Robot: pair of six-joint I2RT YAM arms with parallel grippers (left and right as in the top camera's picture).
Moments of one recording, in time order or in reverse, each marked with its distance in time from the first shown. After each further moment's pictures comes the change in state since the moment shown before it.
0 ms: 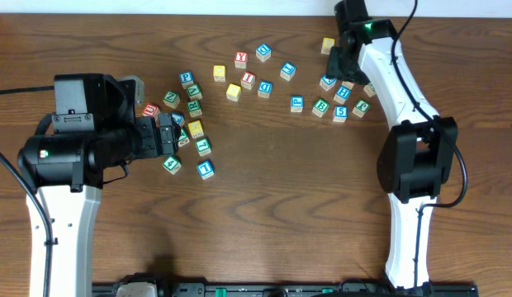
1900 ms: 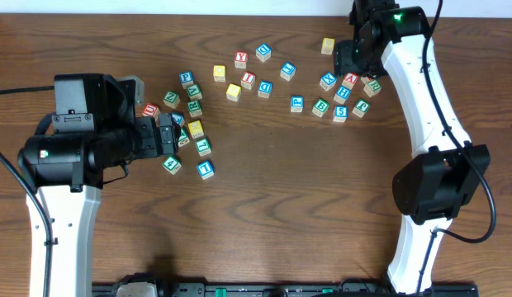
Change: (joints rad) left arm 0.000 0.000 0.000 0.000 0.000 0.000; right arm -0.004 -0.208 0.000 -0.146 -0.111 -0.307
